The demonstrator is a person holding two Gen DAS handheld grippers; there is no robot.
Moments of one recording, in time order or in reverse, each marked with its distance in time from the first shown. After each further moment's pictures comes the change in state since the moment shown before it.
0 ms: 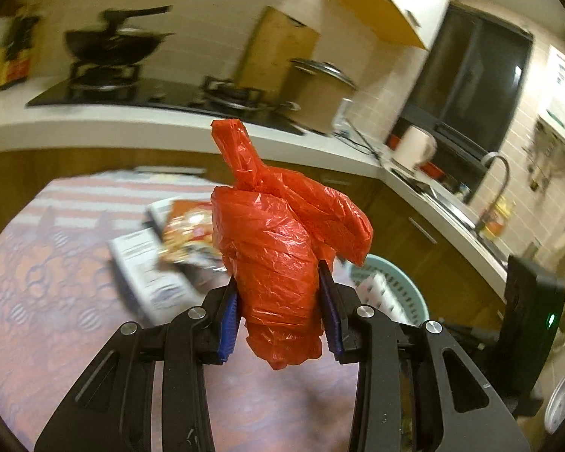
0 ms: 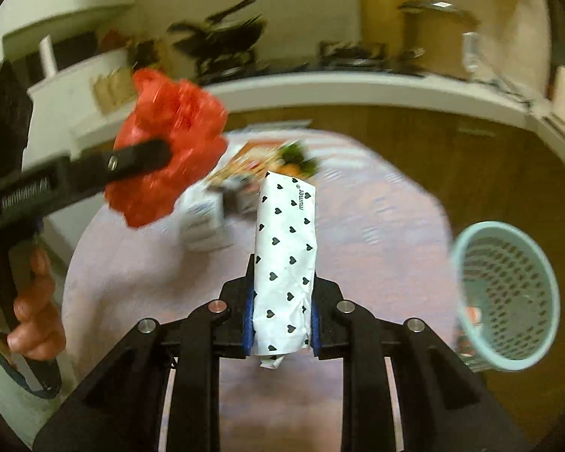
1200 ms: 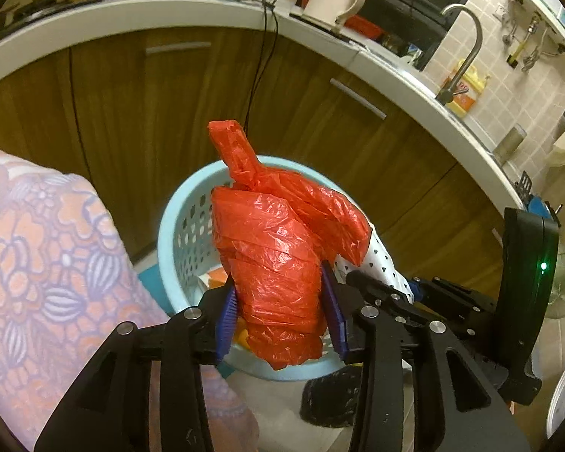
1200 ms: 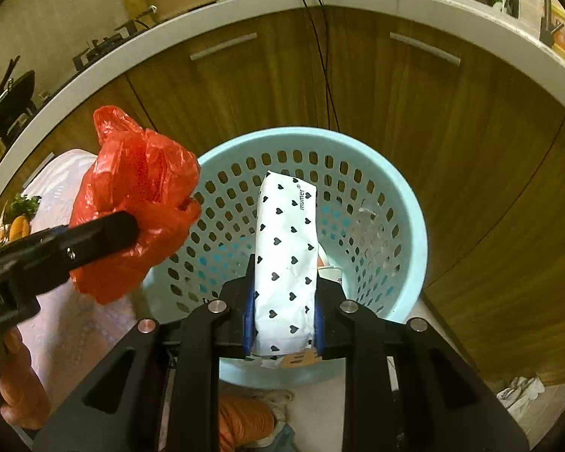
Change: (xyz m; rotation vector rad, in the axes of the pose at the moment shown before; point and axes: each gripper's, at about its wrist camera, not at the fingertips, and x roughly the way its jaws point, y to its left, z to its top) left arm 0.305 -0.191 -0.054 0.209 0.468 -0.217; right arm 0.042 -0.295 -0.068 0.451 0.167 -0.347
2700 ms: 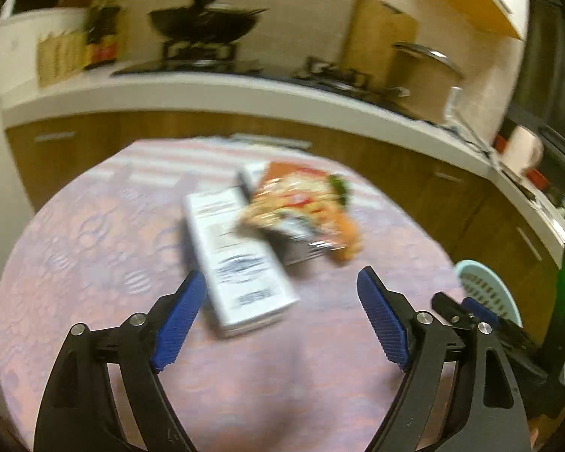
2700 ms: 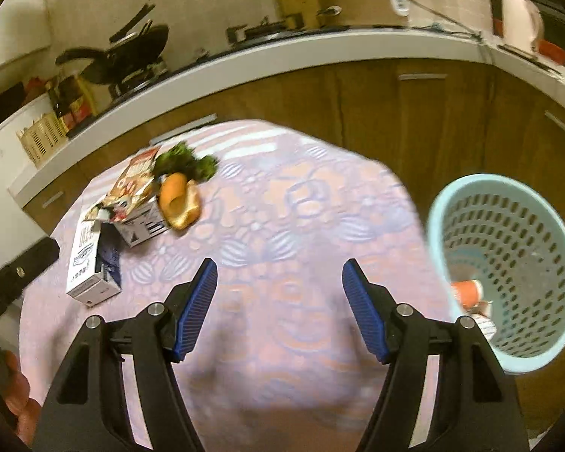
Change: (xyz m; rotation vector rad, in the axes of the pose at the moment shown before) left arm -0.264 0.154 -0.144 -0.453 -0.418 0.640; right arm -0.018 0.248 -0.049 -0.253 -0.099 0.280
